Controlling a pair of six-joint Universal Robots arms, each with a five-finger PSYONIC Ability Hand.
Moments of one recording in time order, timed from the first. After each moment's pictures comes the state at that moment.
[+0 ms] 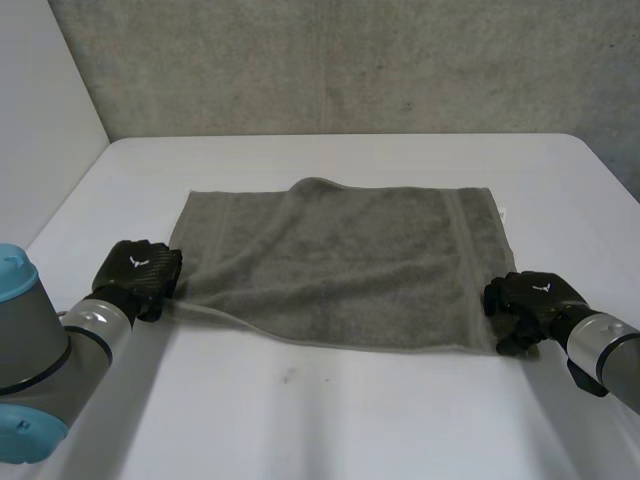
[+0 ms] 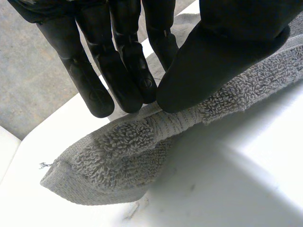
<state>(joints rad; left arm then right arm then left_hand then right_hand) 4.52 -1.90 -1.91 3.53 -1.42 3.58 1.57 -1.14 1.86 -0.18 1.14 2.75 1.18 1.22 1.22 1.22 1.03 0.66 0.79 0.79 0.79 0.57</state>
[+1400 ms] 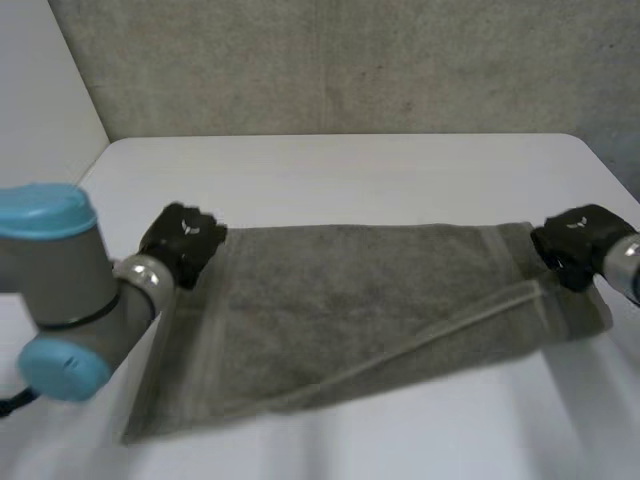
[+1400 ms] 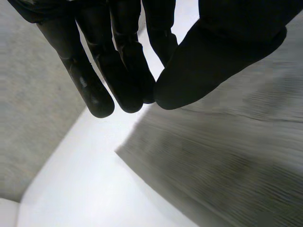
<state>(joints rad) 4.36 -2.03 -1.57 3.31 -1.46 3.79 1.59 -1.16 1.47 0.21 1.32 2.38 1.18 1.22 1.22 1.22 1.04 0.96 1.18 1.19 1.19 0.99</state>
